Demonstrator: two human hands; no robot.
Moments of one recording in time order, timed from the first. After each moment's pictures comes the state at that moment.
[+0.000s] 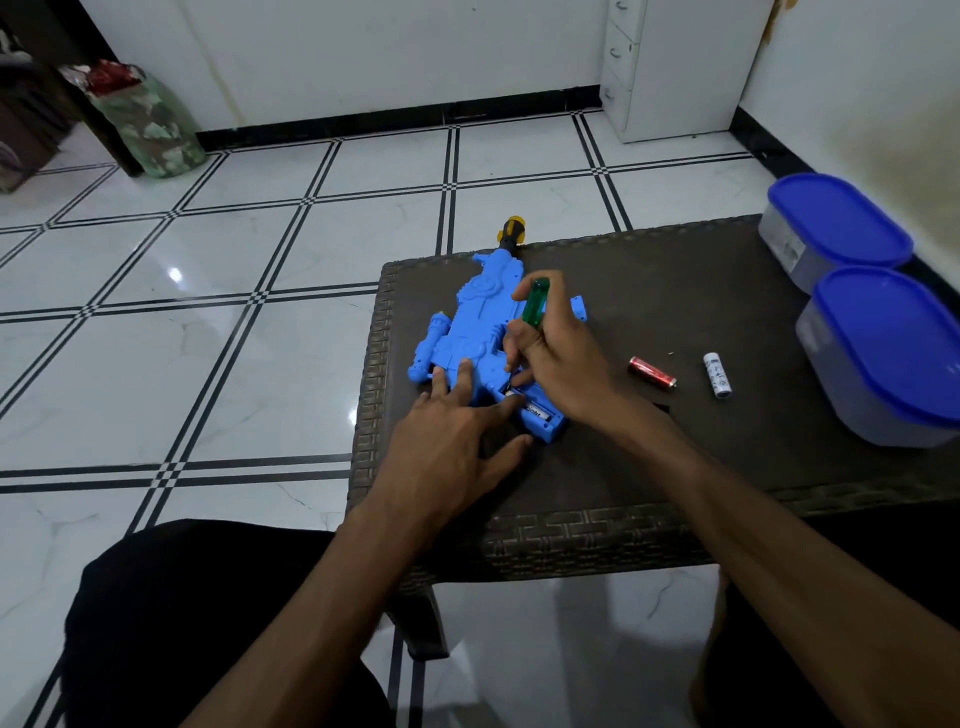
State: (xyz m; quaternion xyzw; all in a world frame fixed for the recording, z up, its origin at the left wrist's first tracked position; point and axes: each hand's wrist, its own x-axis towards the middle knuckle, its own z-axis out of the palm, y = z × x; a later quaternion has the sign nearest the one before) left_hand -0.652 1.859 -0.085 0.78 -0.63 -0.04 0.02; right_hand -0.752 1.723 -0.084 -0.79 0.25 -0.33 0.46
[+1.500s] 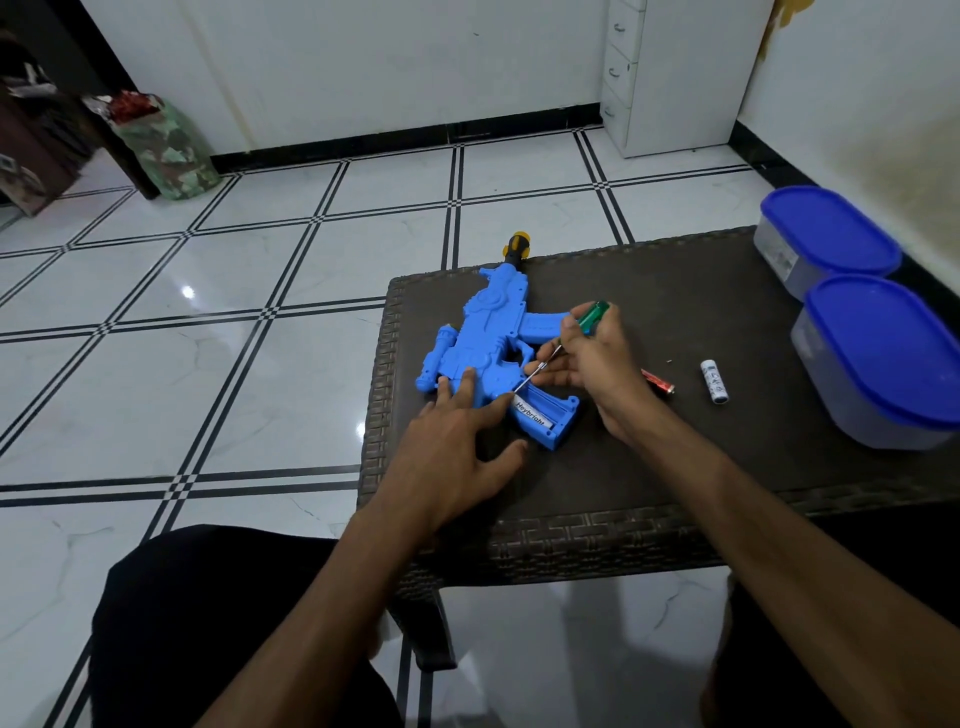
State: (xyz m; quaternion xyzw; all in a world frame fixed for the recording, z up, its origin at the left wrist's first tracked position) left_hand -0.651 1.862 -0.076 0.79 -0.60 -0.13 0.08; right_hand -0.765 1.710 -0.084 -0.52 0.37 -0.36 0.68
